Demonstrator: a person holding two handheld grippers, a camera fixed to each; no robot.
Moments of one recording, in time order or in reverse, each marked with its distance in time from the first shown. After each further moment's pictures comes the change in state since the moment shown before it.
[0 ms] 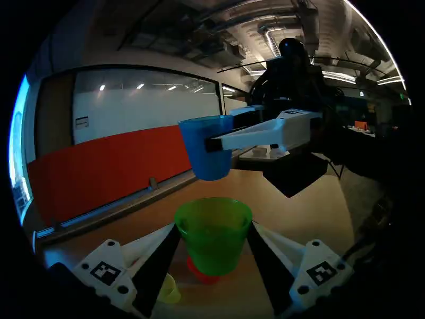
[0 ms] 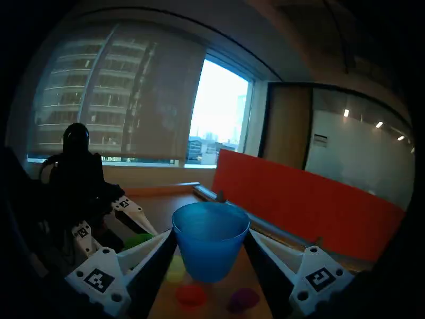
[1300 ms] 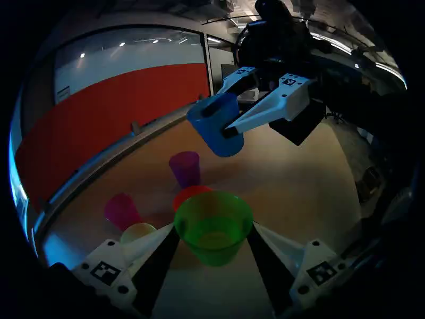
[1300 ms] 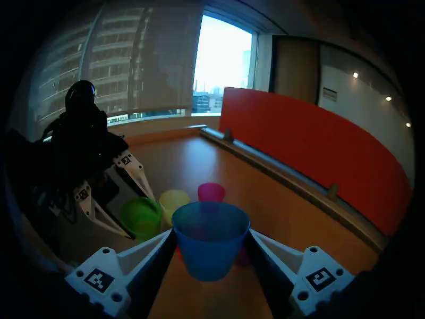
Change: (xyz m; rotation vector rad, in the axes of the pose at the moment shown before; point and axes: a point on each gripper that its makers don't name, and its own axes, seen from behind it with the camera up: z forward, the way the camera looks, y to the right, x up) left arm -0.123 0.005 0.013 -0.106 -0.342 0.036; right arm -0.151 0.008 -0.008 0.064 -0.314 0.050
